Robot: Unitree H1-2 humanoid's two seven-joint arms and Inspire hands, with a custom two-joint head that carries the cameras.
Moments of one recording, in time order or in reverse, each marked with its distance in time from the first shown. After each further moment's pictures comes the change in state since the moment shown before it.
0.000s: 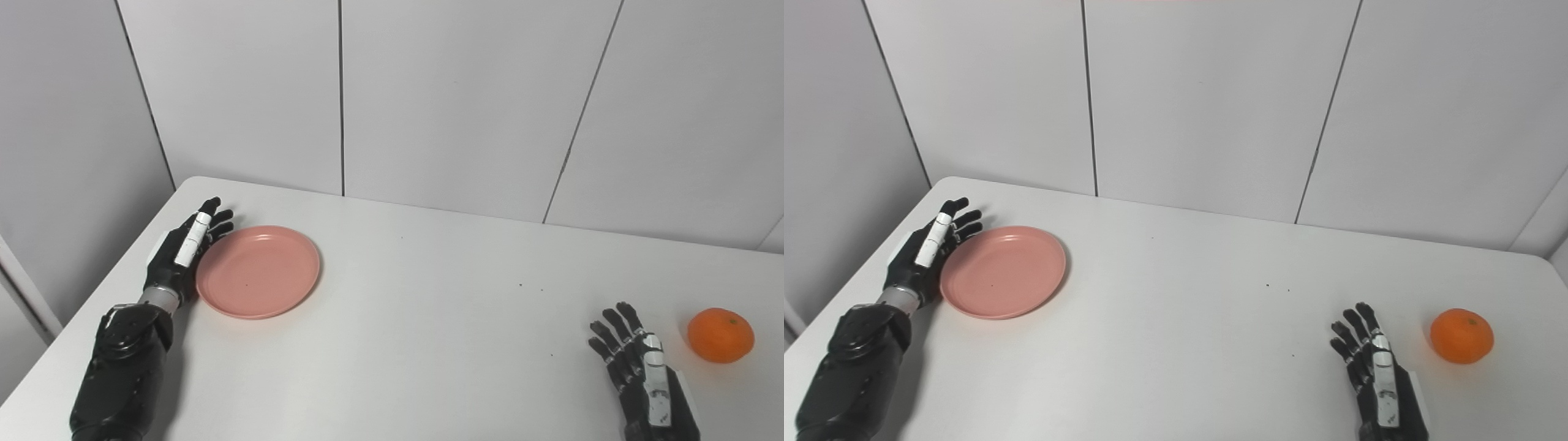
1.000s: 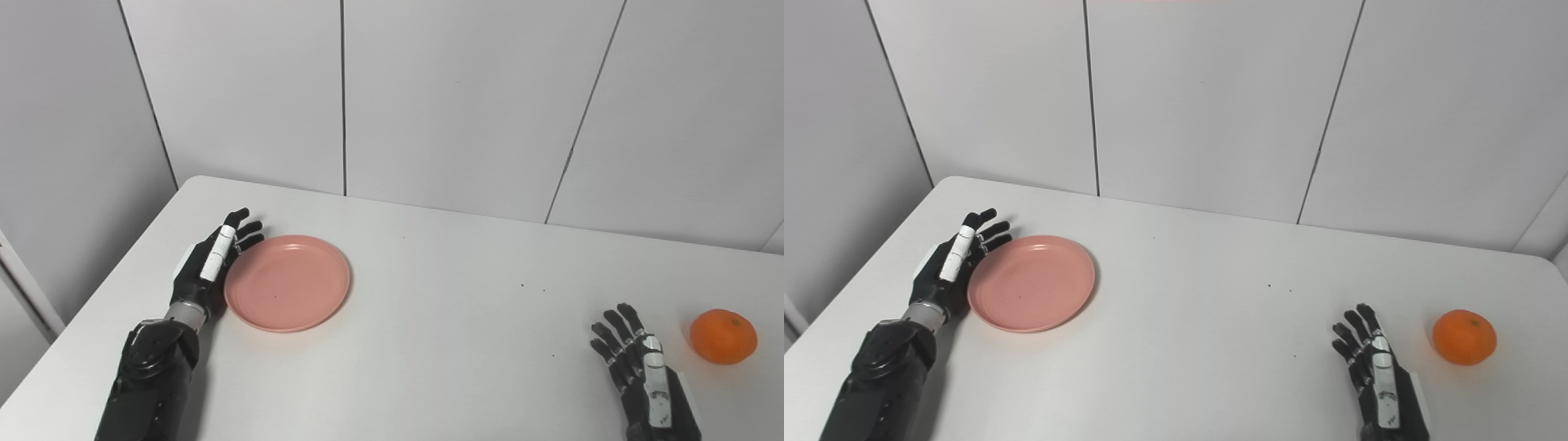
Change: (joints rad) left arm 0.062 -0.095 -0.030 -0.147 -0.022 0.077 0.014; right arm 0.006 0.000 0.003 -0.012 -0.017 0.008 -0.013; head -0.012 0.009
